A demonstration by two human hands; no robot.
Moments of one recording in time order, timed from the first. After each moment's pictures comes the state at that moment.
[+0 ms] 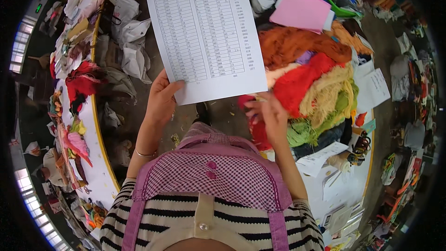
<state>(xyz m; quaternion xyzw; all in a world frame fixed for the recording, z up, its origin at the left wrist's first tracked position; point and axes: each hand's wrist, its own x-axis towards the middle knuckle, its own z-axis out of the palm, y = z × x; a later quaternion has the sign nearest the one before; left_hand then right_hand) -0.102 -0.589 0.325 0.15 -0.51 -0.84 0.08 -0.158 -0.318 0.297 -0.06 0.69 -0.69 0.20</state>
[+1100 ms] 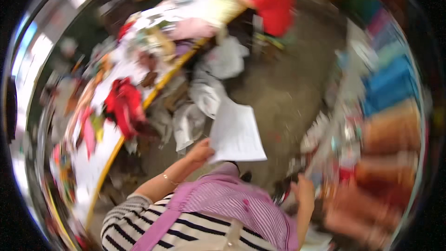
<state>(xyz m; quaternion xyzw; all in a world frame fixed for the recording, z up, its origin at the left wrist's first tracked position) -0.399 -1.055 0.209 0.47 -0.35 -0.78 0.22 -0.723 -0.827 0.266 -0.46 0.85 0.00 0.25</state>
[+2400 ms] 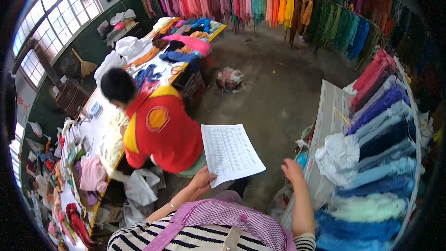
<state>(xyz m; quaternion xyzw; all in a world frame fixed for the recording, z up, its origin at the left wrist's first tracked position) -1.249 -1.652 0.193 0.41 -0.26 -0.84 0.23 -1.589 -1.504 0.139 -0.52 0.81 -0.20 0.17</state>
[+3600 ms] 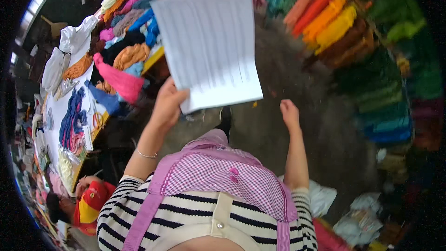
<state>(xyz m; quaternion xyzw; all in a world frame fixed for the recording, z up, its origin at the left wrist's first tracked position) -1.794 -2.393 0.290 0.36 -0.37 -0.70 0.50 -2.204 -2.325 0.134 -0.57 0.73 -0.31 0.21</state>
